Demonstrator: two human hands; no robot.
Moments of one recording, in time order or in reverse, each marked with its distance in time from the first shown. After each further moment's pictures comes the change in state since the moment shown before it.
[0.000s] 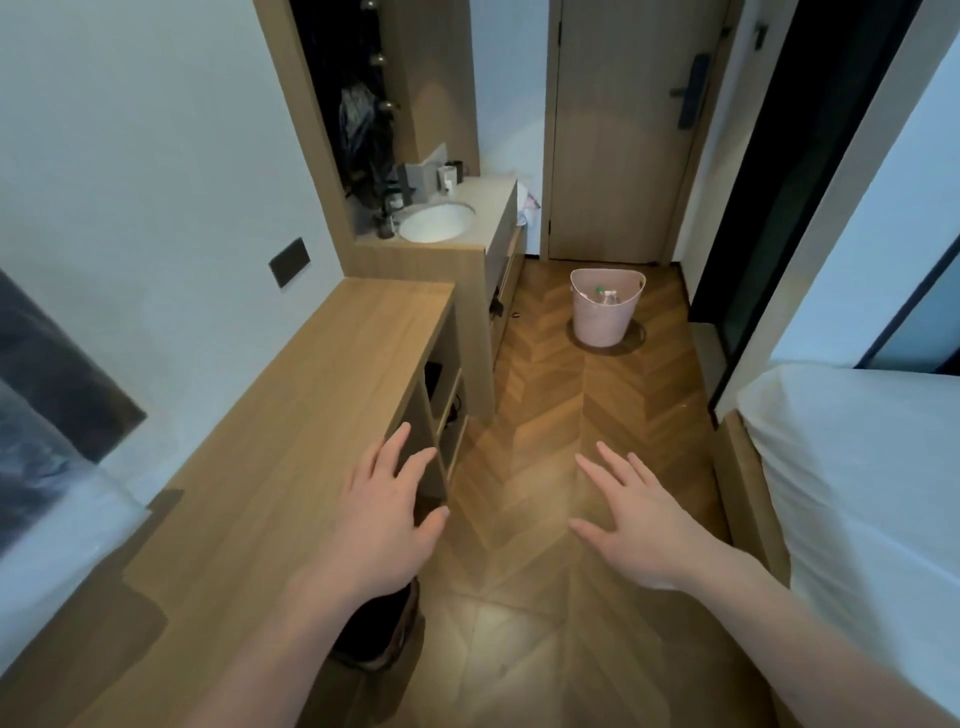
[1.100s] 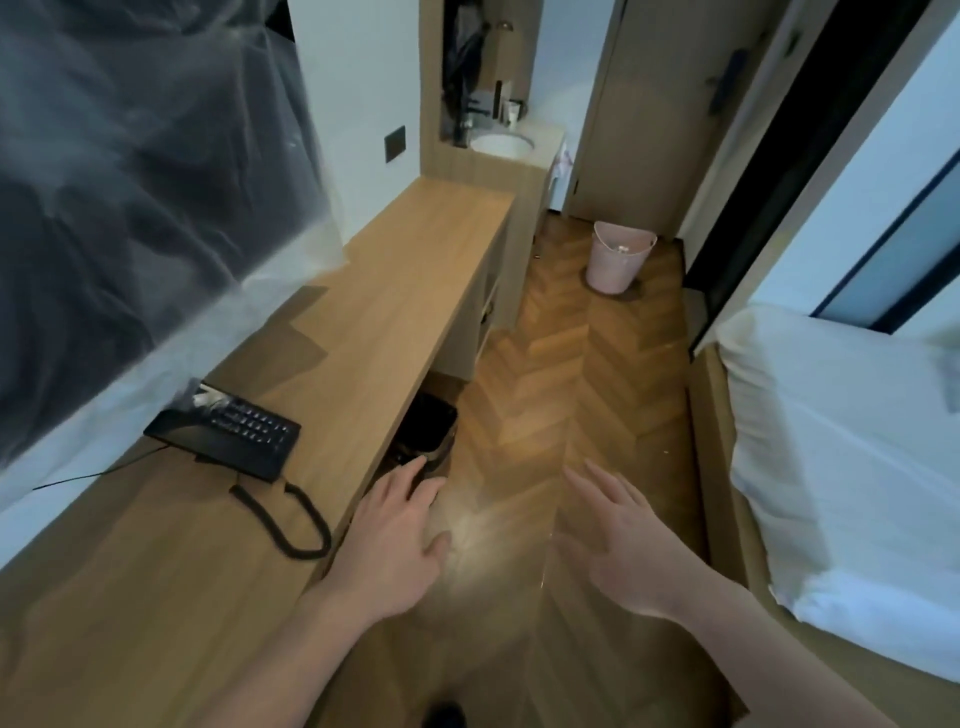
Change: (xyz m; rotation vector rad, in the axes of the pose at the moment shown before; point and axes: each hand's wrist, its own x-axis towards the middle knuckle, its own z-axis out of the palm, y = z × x) left_hand -0.517 -0.195 0.098 -0.137 -0.040 0.045; right_hand -0.426 -0.245 0.266 -0.010 -0.060 0.004
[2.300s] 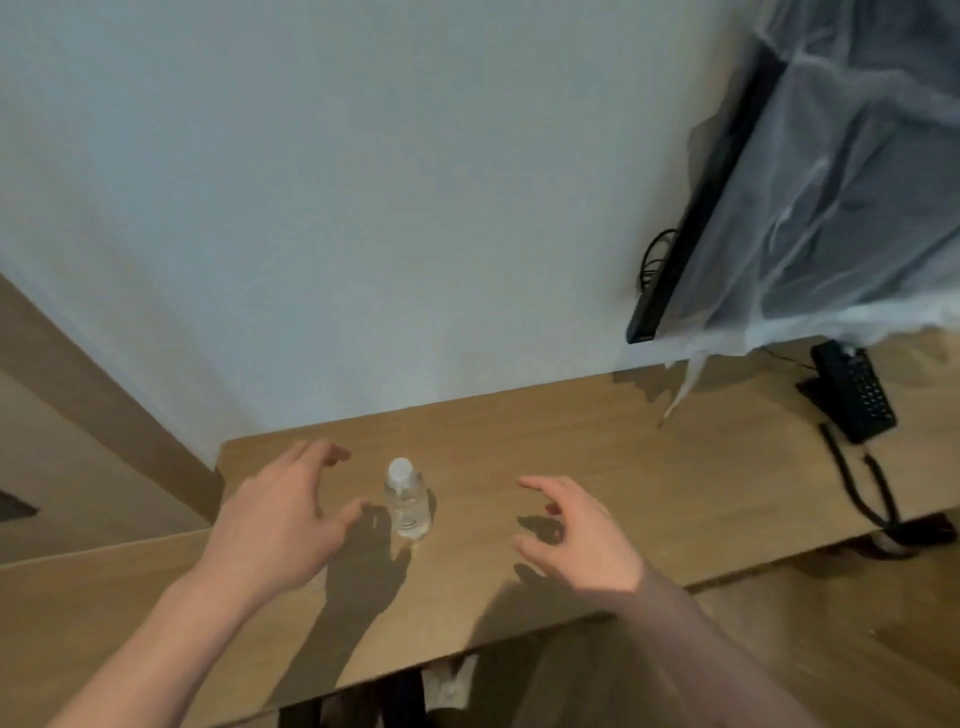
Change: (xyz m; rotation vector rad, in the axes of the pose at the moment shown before) left_hand -0.832 -0.268 -0.069 -0.003 0.521 -1.207; right_hand -0.325 -0.522 0.420 0.000 -0.559 -0.870
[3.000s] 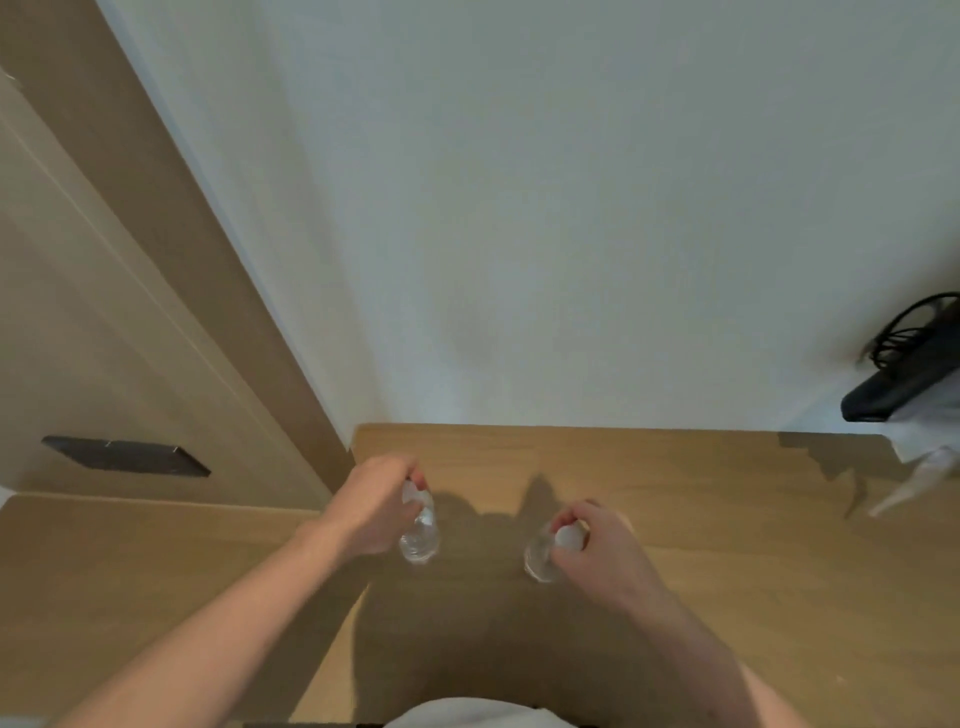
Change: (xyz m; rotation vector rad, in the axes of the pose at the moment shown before) left_hand 0.099 -0.173 0.054 -0.124 -0.155 -0.062; right_hand 0.144 -0.072 0.118 -0.040 -0.051 0.021
